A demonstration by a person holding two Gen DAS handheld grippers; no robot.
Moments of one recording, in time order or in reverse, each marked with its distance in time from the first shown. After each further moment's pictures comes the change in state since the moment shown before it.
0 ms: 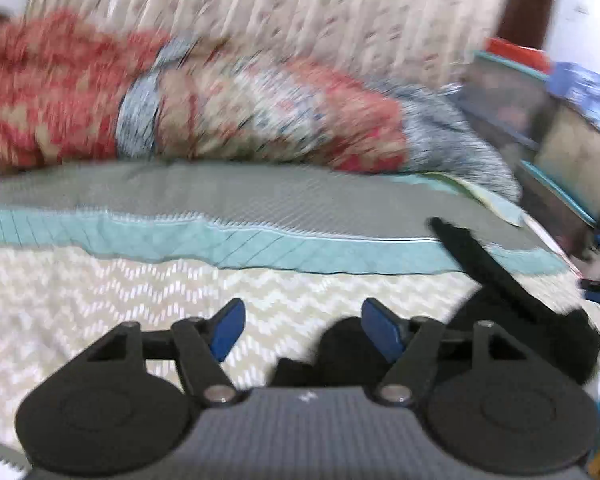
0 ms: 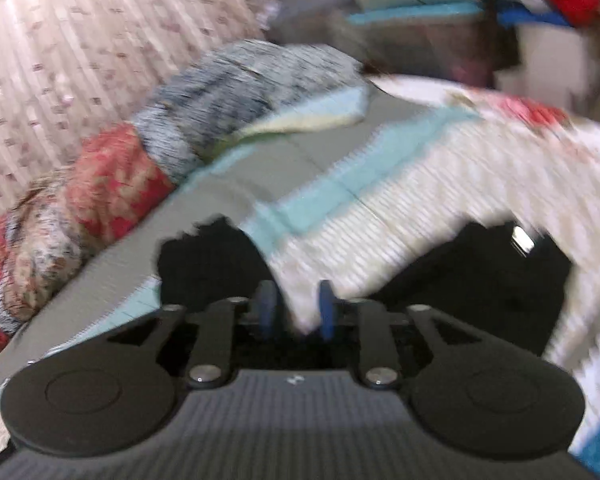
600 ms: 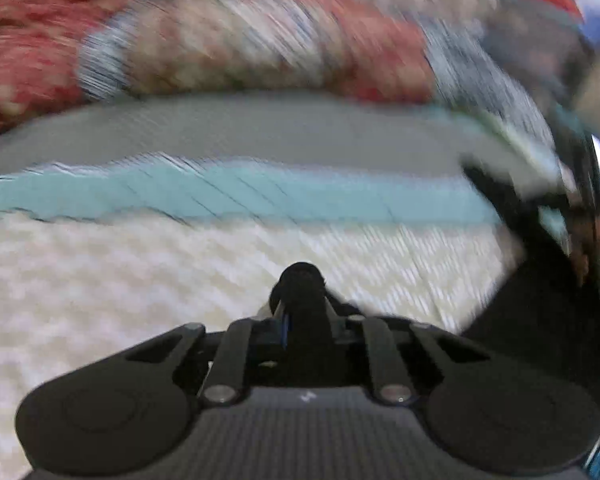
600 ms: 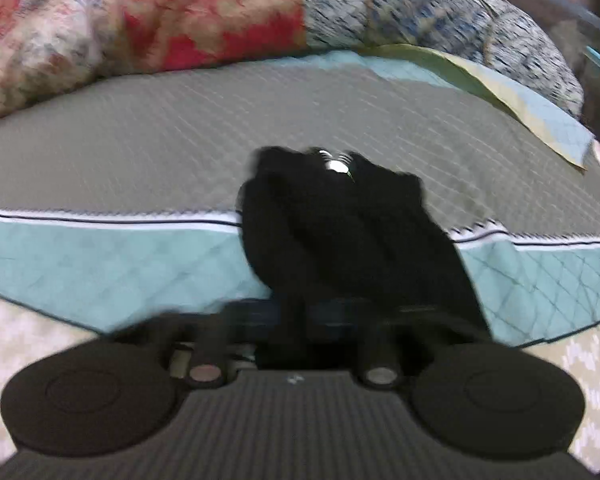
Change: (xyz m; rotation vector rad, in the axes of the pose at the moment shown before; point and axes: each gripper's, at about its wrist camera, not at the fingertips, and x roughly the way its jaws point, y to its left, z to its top) left arm 0.068 -0.021 -0.016 0.003 0.083 0.062; right arm 0.233 0.144 0.001 -0.489 0.289 -0.065
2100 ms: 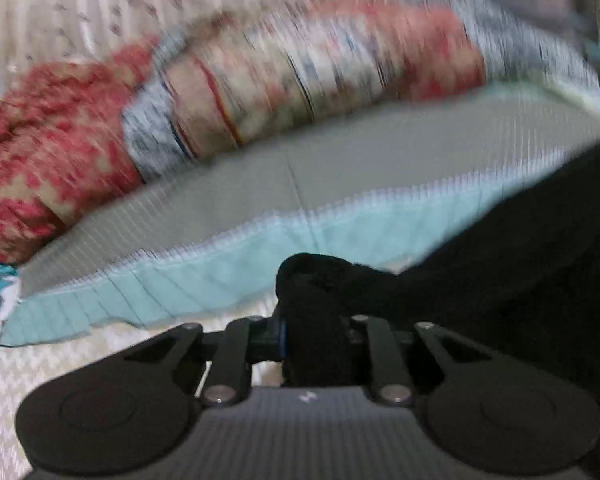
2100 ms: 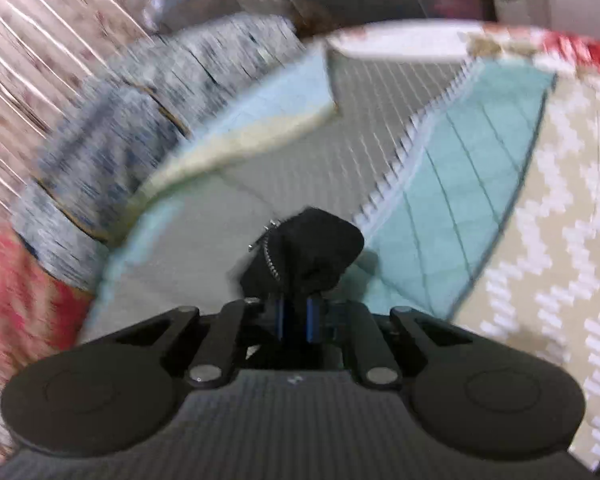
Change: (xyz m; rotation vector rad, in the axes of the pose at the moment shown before) left arm 0.029 0.037 0.023 0.292 -0.062 0.239; right arm -0.028 -0.213 0.009 0.876 -0.225 -0.023
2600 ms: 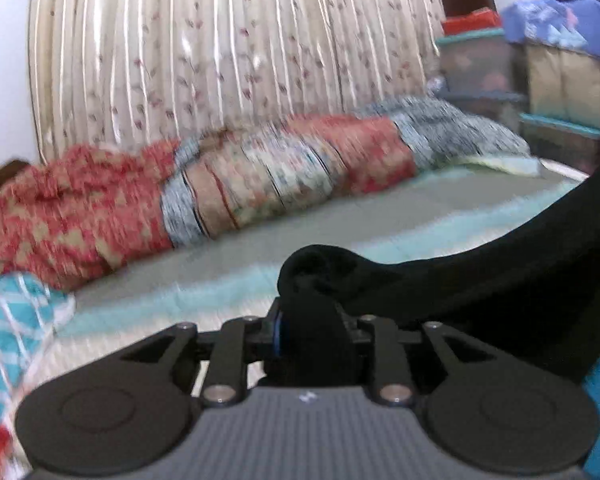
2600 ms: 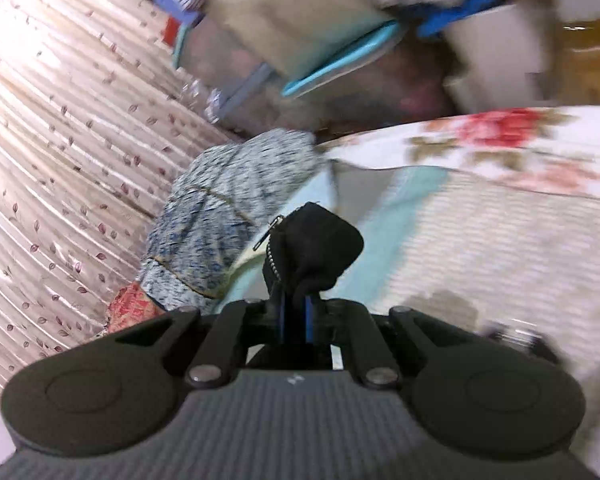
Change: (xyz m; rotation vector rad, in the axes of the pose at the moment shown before) left arm -0.207 -0.055 -0.100 0.048 -0.244 -0.029; right arm -0.229 -0.155 0.004 0.127 -0.085 0.187
